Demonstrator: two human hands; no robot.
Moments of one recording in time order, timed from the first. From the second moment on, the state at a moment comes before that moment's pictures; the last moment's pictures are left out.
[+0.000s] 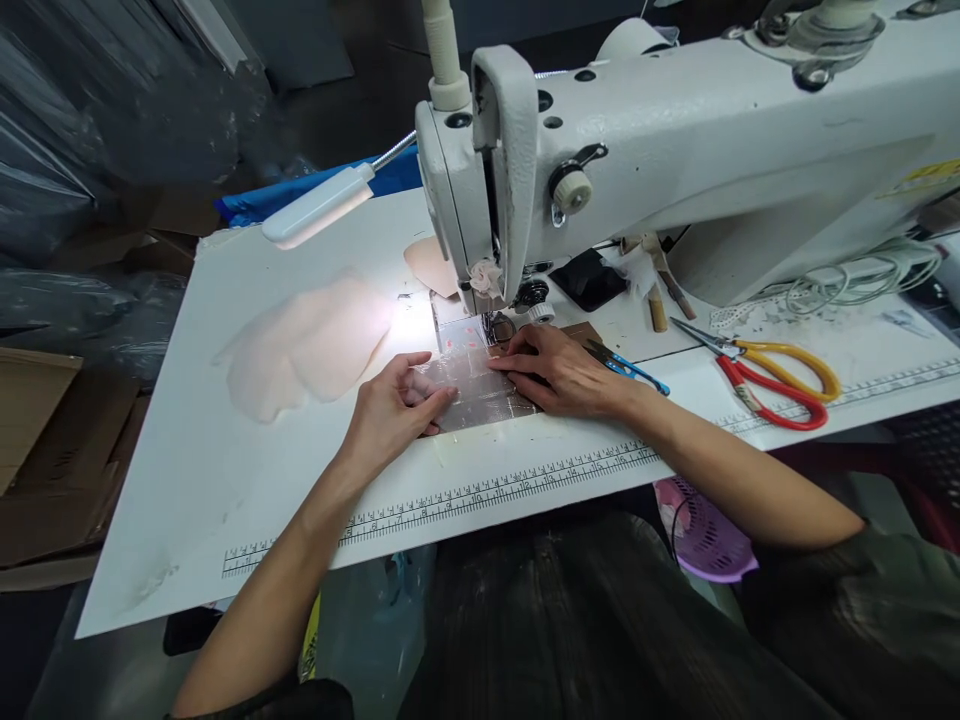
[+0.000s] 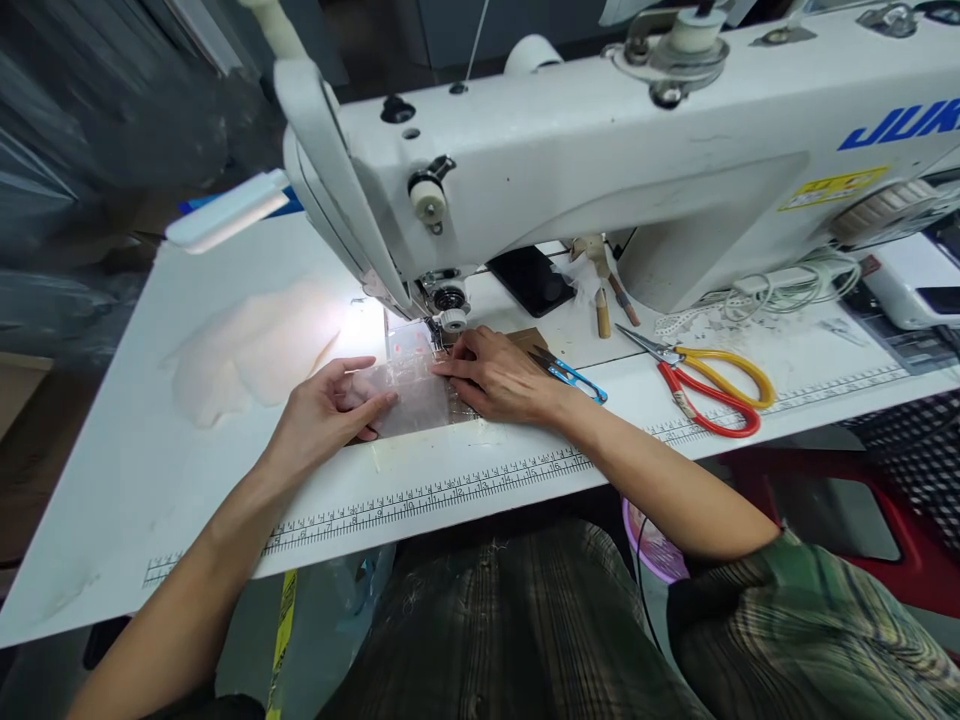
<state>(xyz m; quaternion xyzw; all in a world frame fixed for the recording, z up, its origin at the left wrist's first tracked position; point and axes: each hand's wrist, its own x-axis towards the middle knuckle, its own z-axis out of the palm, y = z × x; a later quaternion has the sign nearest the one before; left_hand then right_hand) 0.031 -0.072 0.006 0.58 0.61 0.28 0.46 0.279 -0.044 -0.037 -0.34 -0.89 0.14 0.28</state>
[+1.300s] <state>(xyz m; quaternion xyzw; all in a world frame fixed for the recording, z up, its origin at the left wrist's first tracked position) 0.036 -0.073 0.011 0.56 0.64 0.28 0.44 0.292 -0.062 -0.014 -0.37 -0.88 0.22 0.22</state>
